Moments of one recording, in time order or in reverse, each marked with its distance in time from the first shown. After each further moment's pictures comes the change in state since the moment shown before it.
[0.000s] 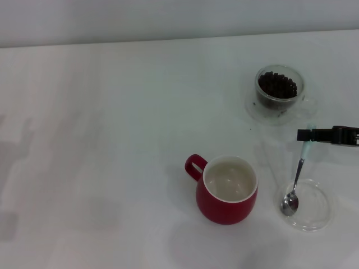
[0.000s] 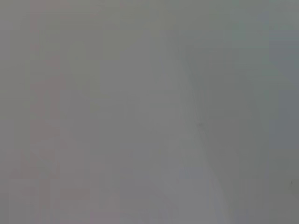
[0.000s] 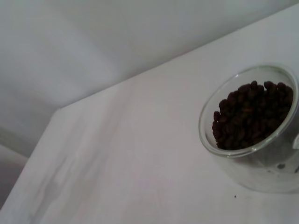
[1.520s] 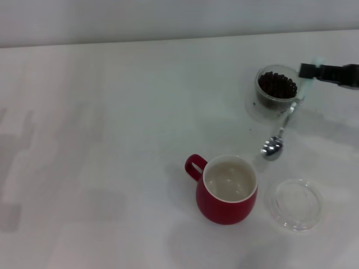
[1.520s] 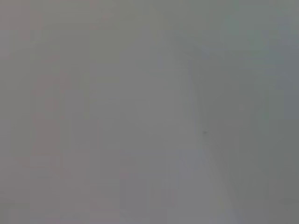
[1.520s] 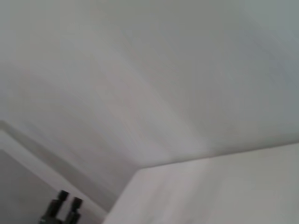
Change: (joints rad) left arm -0.038 0.001 -0.003 -0.011 -0.026 -0.002 0.022; right arm -0.001 0.041 -0.001 -0.227 0.260 0.186 0.071
